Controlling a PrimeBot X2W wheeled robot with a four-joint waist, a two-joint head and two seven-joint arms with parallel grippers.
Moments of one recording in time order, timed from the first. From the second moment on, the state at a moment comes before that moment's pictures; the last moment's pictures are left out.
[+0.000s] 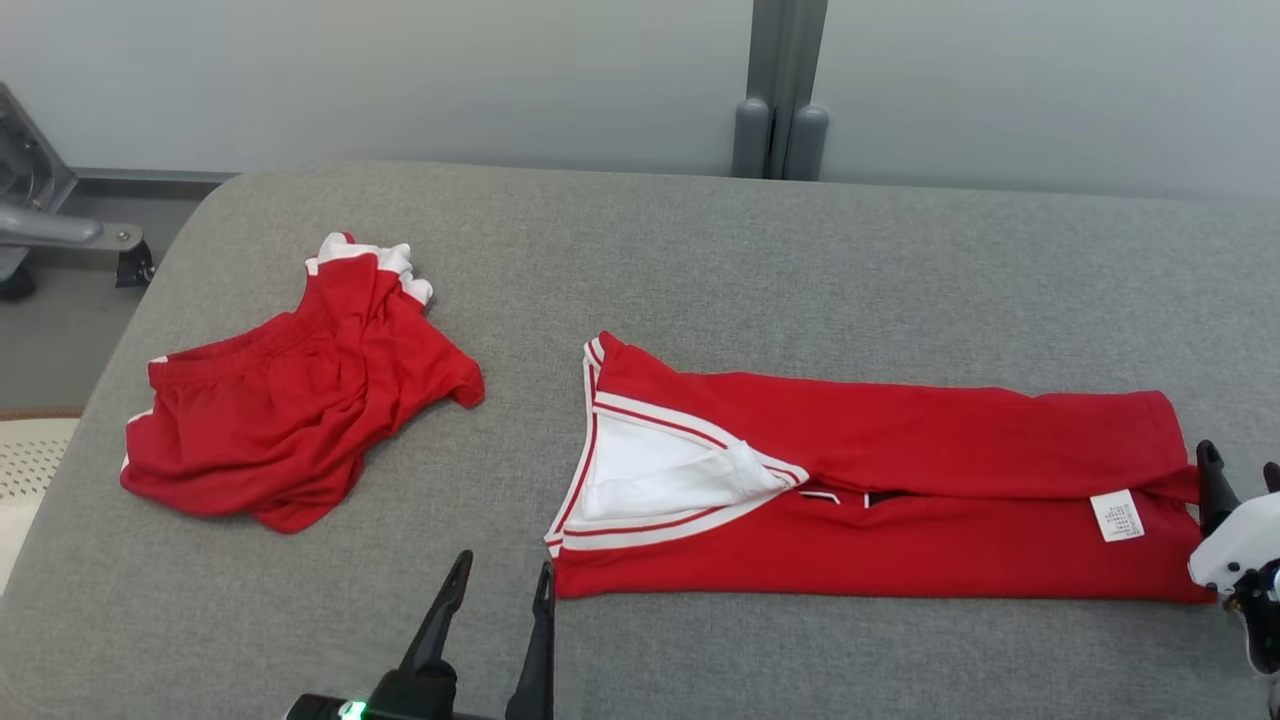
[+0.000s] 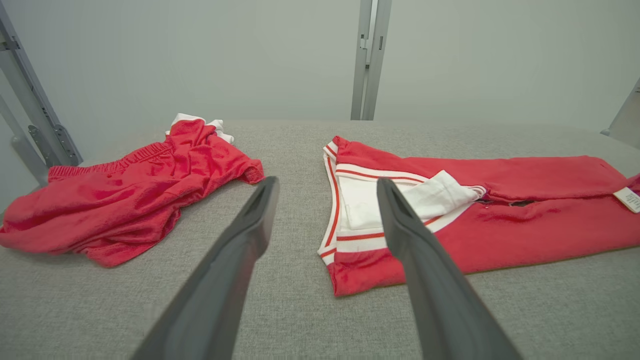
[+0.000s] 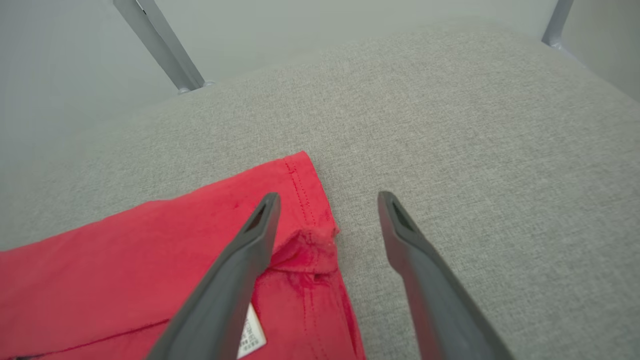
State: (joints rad) left arm 0.10 0.17 -0.48 0.04 -0.27 0.17 -0.26; right arm -0.34 -0.39 -0.06 0.86 0.58 0.13 -0.12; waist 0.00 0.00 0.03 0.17
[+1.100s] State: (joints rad) left arm 0.09 0.08 -0.39 0.07 -0.15 0.04 -0.26; right arm -0.41 -0.45 -0.10 1.07 0.38 0.13 -0.12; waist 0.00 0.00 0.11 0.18
